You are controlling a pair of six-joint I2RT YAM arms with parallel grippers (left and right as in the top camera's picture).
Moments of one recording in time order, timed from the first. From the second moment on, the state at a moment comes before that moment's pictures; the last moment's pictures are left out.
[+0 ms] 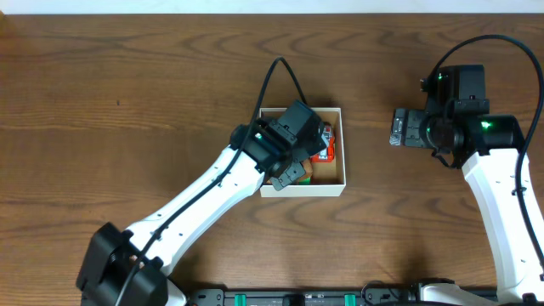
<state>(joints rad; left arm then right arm) -0.73 1.64 1.31 -0.93 -0.06 0.31 0.05 1.39 1.25 -0.96 0.02 0.16</state>
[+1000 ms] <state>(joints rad) -0.73 1.62 1.31 -0.96 -0.04 0.25 0.05 1.39 1.25 -0.96 0.02 0.16</state>
